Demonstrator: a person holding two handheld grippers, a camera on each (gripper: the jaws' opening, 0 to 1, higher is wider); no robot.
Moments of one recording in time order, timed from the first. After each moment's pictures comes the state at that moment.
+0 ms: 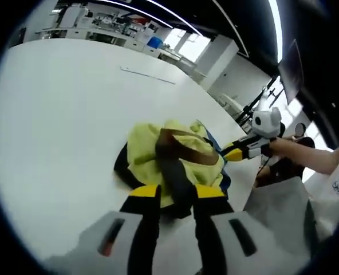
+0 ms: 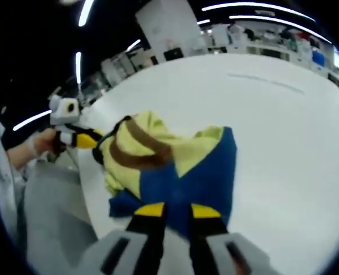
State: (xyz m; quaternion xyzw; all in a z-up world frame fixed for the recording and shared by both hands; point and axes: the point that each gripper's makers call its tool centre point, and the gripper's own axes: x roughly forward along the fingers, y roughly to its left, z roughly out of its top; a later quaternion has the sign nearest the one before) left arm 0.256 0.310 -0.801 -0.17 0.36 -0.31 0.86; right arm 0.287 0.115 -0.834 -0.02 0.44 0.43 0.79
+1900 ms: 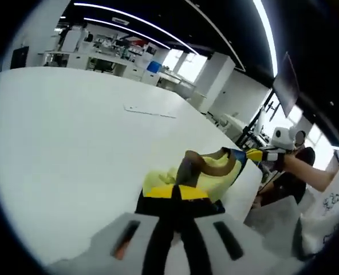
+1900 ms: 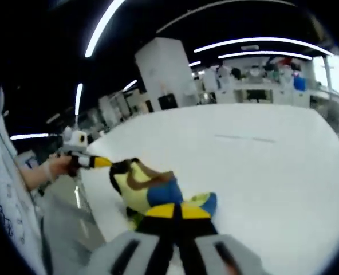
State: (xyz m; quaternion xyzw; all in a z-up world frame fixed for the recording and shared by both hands) left arm 0.291 0.349 -0.716 -0.16 0.27 -0.29 0.90; right arm 0.304 0.095 -0.696 0.03 0.28 0.40 0.87
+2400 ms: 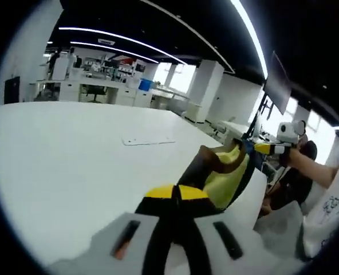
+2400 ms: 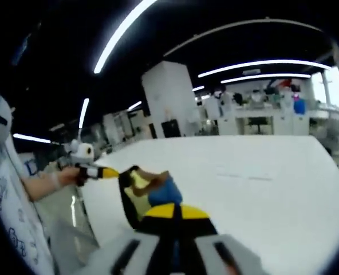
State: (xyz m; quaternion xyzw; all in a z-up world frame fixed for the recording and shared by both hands) left arm 0.333 0.364 -0.640 -0.11 0.20 -0.31 0.92; right arm 0.330 0.100 -0.608 0.05 0.18 0.41 0.89
